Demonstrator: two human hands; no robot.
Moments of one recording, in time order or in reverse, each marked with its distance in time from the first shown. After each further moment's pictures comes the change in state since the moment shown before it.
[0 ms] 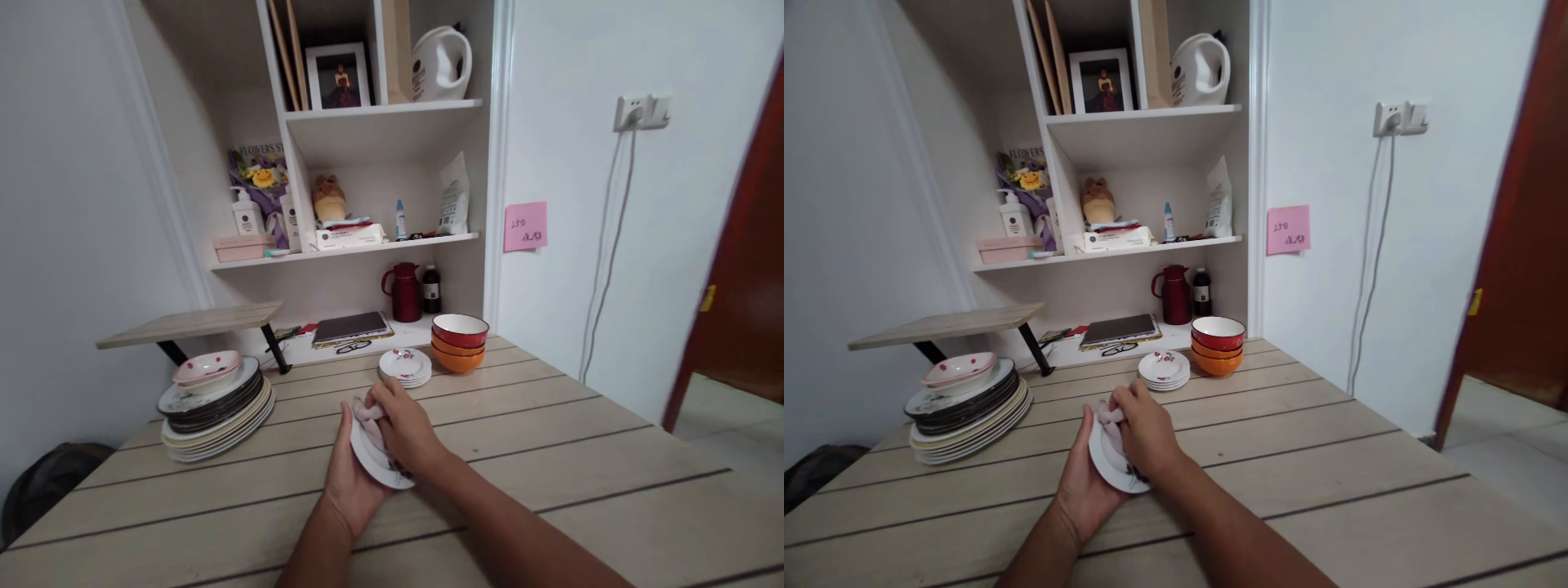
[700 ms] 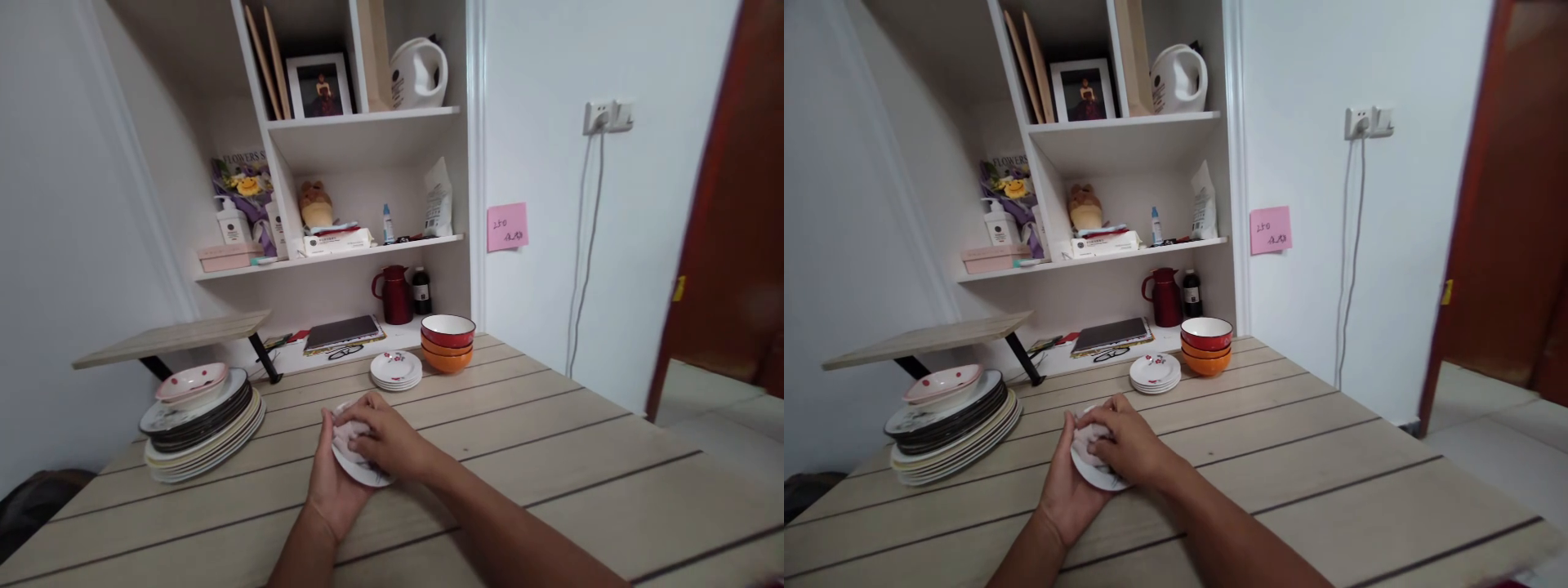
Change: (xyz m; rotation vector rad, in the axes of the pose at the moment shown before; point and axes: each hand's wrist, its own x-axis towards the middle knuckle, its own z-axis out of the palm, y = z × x) left_hand 0.003 0.014 -0.015 0.056 0.028 0.085; right_hand 0.003 0.002 -0.002 0.375 -0.252 -0.074
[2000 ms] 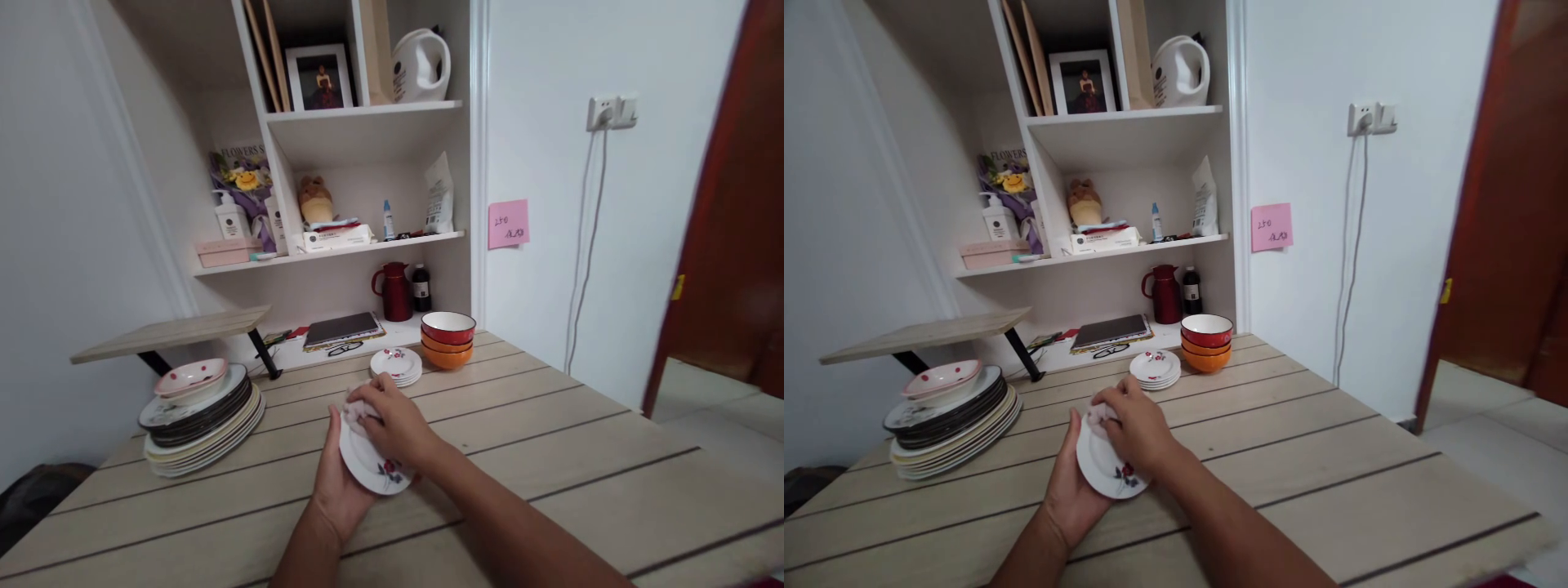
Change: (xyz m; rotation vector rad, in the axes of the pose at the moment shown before) left_hand -0.003 -0.010 0.006 -0.025 -0.065 -0.062; right_hand -0.001 -0.006 -0.011 -0.318 0.135 0.058
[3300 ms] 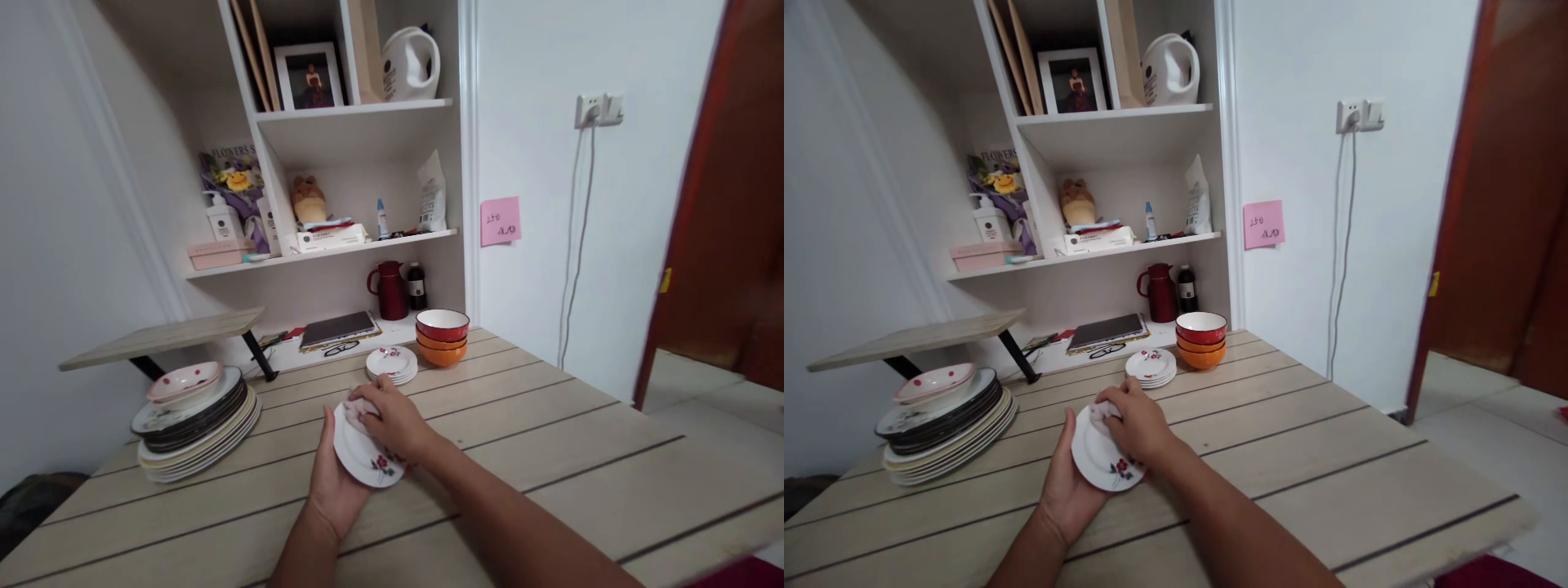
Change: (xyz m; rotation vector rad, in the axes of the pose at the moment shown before) left_hand 0.002 0.002 -0.004 0.041 0.056 0.005; right_hand 0.003 0.014 0.002 -0.001 -0.015 0.085
